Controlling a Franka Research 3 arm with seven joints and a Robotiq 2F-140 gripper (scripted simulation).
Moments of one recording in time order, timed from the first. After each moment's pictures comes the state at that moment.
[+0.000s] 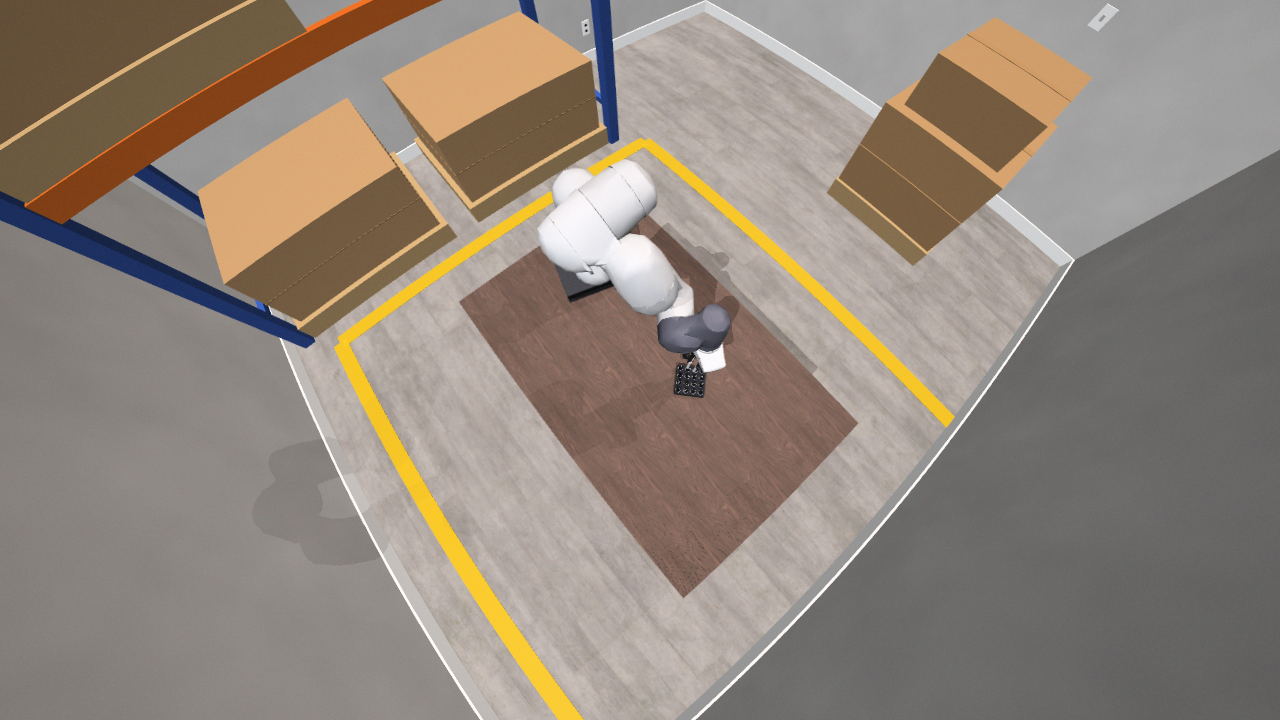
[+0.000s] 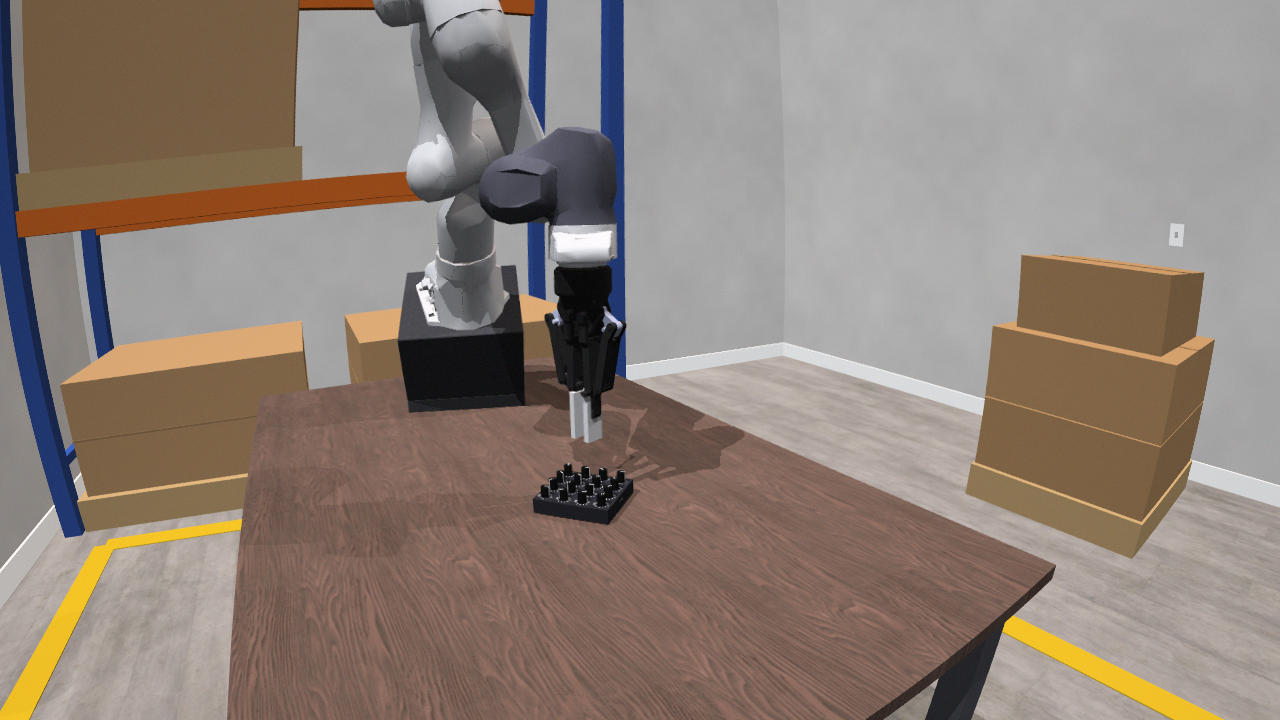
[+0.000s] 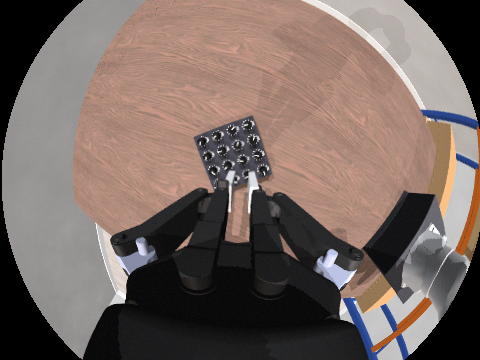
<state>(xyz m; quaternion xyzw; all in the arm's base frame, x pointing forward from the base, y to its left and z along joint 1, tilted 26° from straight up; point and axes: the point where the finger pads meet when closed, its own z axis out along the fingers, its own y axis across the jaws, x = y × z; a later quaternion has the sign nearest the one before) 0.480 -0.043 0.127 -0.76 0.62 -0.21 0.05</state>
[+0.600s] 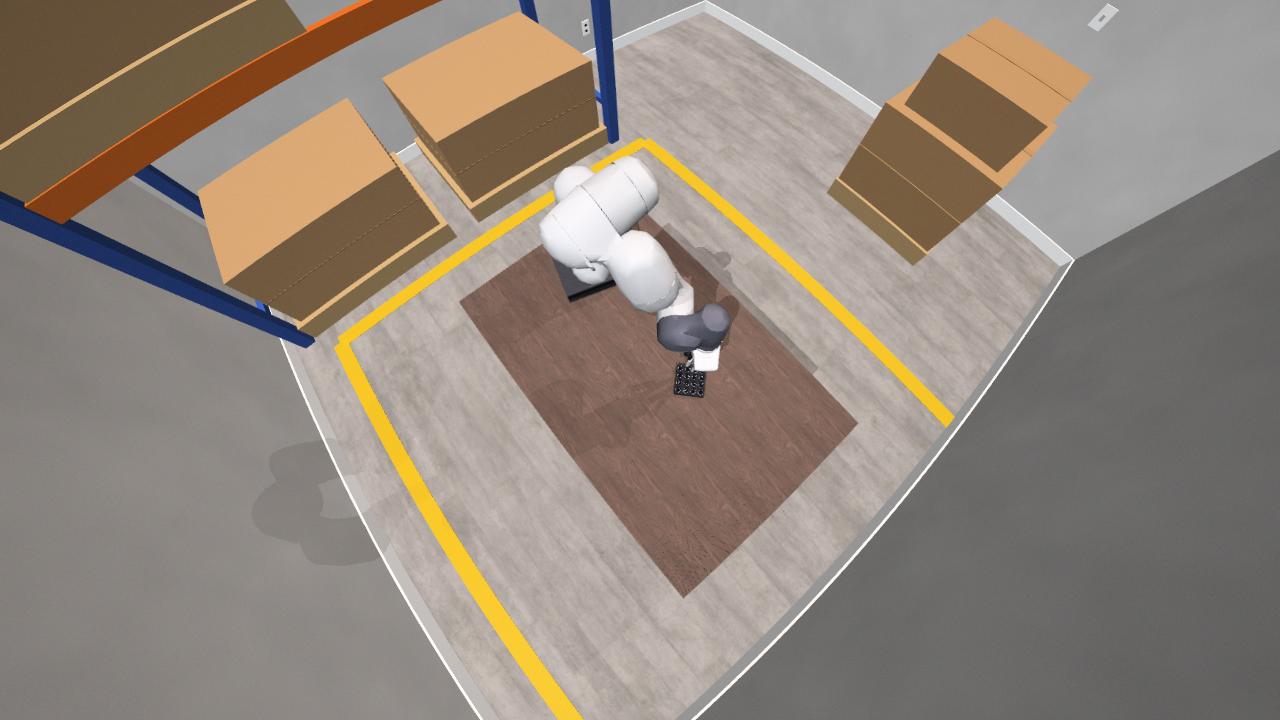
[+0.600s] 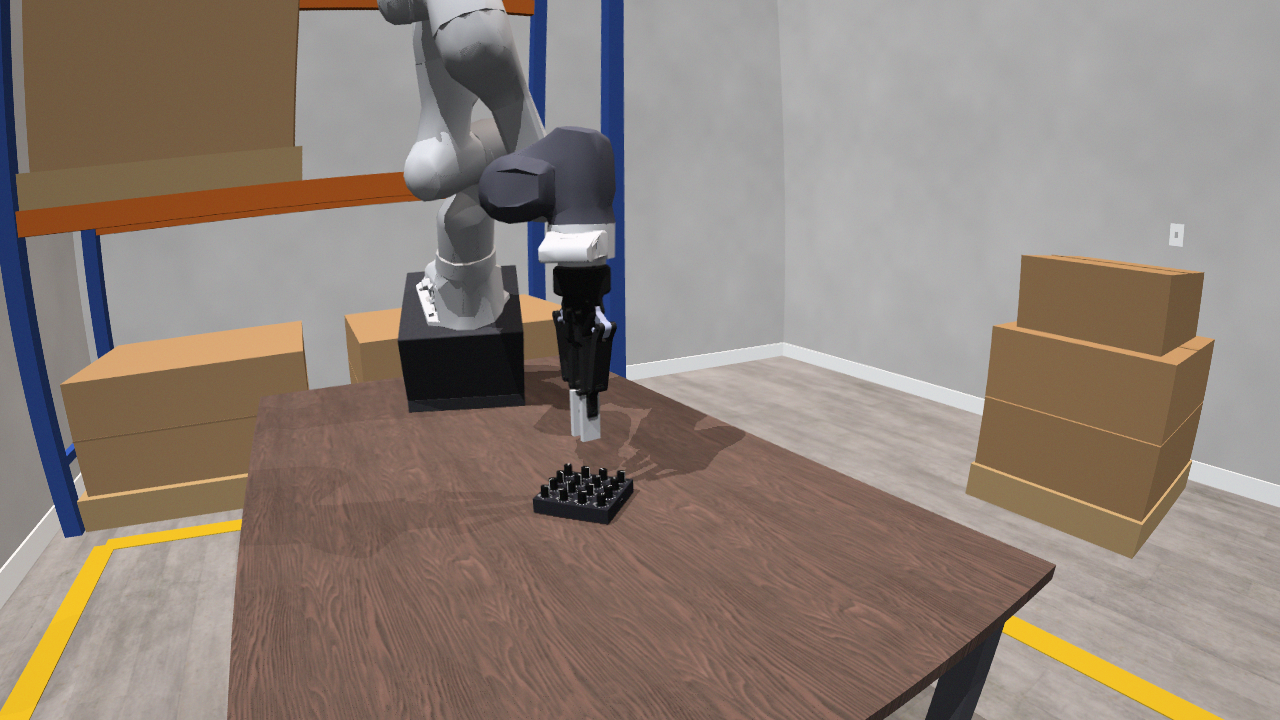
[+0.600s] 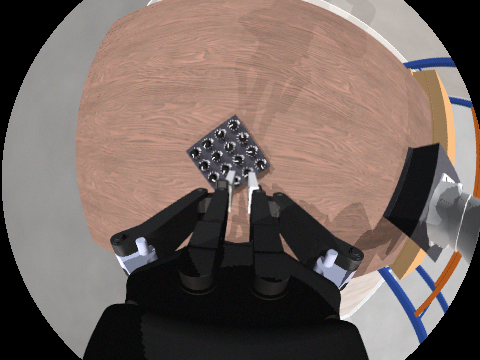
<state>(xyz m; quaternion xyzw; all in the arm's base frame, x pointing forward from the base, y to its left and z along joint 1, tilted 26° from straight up) 0.478 -0.043 0.127 -0.67 0.71 -0.20 0.08</state>
